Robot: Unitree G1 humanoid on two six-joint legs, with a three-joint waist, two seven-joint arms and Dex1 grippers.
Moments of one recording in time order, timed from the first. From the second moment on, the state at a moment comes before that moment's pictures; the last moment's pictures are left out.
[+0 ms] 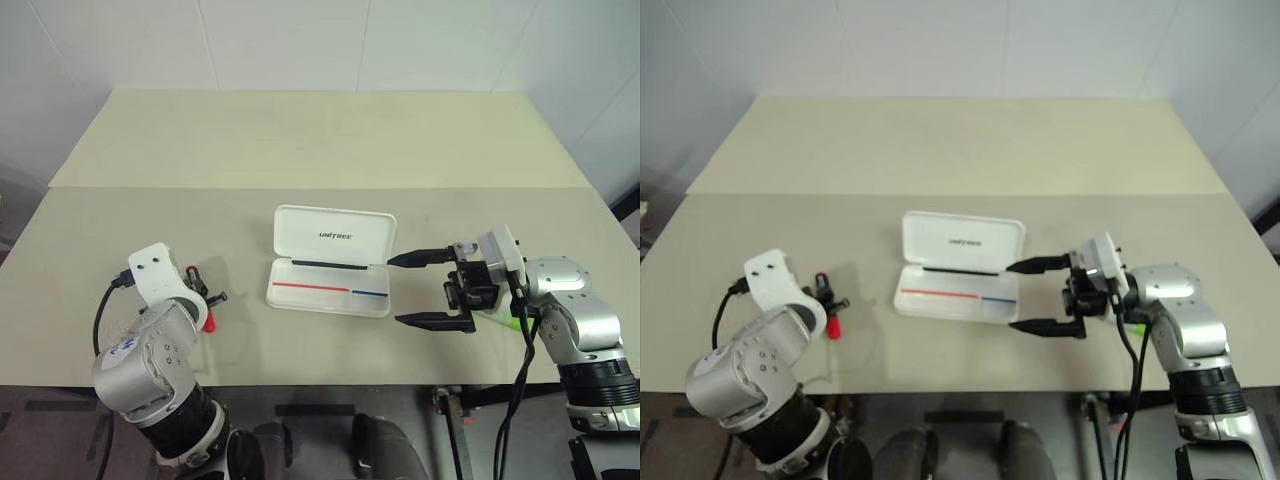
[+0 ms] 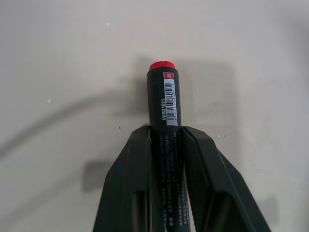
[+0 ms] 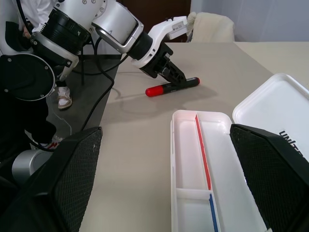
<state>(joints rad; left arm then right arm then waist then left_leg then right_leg) -0.46 -0.11 0.52 -0.72 0.04 1.61 0.17 -0.42 -0.66 -0.02 -0.01 0.59 0.20 1.47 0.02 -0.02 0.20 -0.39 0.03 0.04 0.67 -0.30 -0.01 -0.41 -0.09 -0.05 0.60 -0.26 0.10</state>
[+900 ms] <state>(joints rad) -0.45 0.19 0.49 -0.53 -0.25 1.06 -0.28 -0.42 -0.68 -0.05 -0.02 0.59 0.20 1.44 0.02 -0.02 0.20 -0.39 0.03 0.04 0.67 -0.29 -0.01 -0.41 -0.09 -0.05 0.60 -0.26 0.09</state>
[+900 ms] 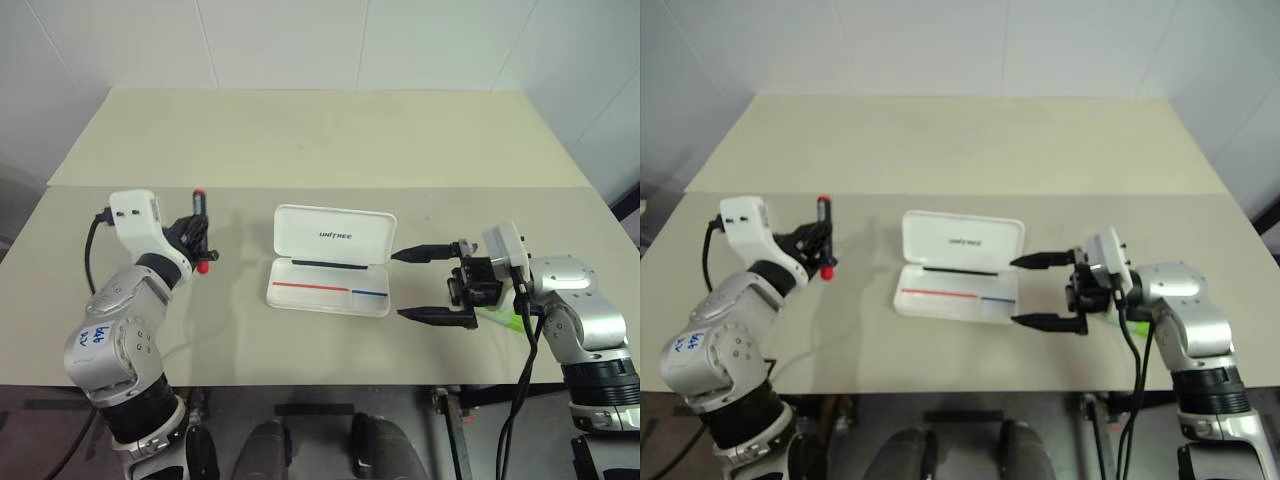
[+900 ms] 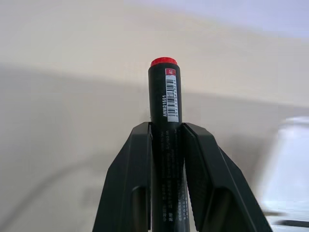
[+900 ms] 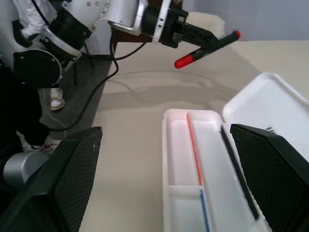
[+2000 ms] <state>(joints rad) -0.75 0.39 -0.24 0.34 -0.19 -0.01 -1.22 -0.05 -0.76 -0.30 -0.38 0.66 0.28 1.19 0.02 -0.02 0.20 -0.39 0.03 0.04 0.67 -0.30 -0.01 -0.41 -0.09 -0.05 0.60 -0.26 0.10</state>
